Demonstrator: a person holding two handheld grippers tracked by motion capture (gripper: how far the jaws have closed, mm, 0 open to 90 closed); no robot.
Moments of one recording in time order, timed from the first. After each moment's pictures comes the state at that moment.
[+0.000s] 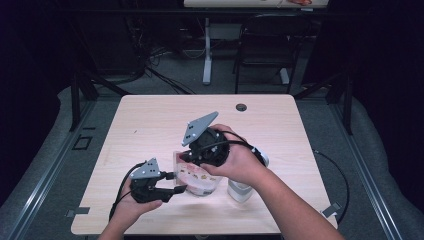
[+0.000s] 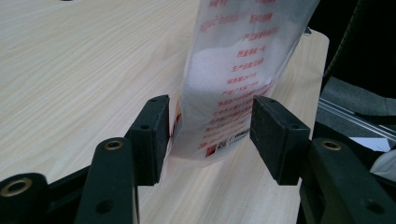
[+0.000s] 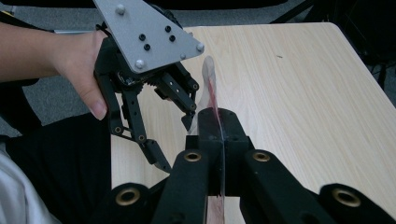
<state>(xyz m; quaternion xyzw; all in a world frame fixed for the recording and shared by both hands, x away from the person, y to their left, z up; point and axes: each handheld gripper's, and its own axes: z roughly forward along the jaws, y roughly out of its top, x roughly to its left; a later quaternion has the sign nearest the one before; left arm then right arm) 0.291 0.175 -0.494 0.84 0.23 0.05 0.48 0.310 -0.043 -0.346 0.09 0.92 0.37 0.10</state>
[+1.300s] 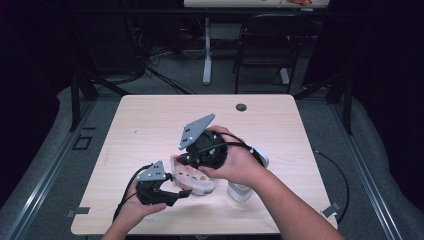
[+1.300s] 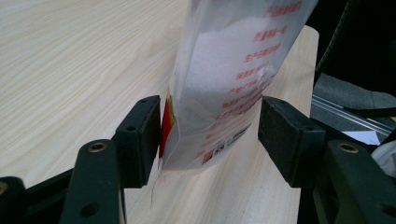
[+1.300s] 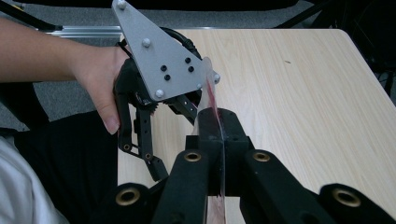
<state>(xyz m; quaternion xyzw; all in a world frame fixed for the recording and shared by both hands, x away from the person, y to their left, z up) 0.294 0.165 -0.509 0.84 0.21 0.03 0.49 0.304 -0.038 -0.343 0.07 0.92 0.37 0.09</state>
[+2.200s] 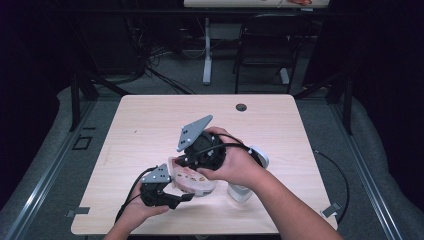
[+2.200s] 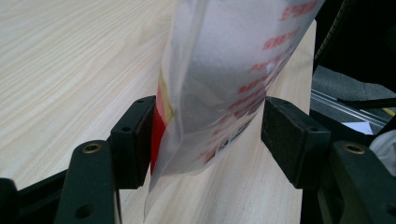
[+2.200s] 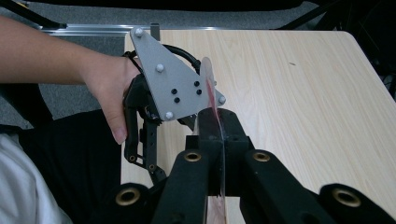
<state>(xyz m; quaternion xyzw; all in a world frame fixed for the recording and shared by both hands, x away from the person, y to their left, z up) 0.295 0.159 -0.523 0.85 0.20 0.02 0.48 0.301 -0.035 -0.343 0.06 0.92 0.37 0.09</state>
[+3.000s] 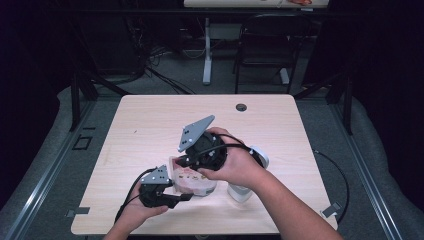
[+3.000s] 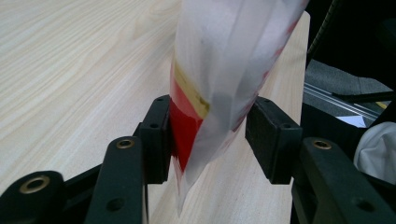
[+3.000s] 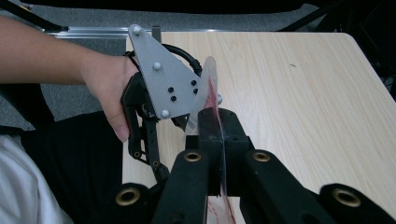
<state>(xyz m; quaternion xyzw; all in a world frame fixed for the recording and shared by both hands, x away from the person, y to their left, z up) 0.293 0.161 -0.520 0.86 0.20 0.01 0.47 0.301 -0.037 -0.343 0.06 0.92 0.38 0.09</state>
